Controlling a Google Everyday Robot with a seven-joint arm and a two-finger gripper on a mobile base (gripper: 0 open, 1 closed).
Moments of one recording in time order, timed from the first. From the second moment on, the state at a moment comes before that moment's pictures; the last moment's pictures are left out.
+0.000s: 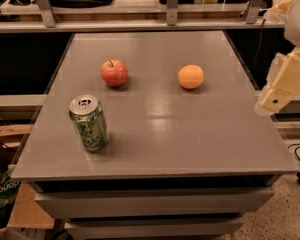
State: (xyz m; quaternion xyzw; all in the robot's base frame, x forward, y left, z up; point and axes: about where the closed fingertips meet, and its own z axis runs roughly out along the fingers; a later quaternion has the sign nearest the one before) arm 0.449 -0.199 1.013 -0.60 0.76 -0.06 0.24
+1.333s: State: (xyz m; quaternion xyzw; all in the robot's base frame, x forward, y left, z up) arm 0.532 -0.188 0.949 -0.58 0.75 0.02 0.31
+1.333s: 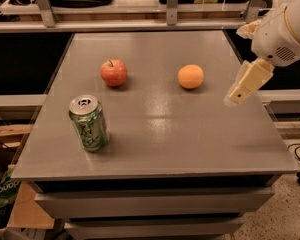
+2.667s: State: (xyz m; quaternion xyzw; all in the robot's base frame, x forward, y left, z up) arm 0.597 -0.179 0.896 -0.60 0.69 0.15 0.38
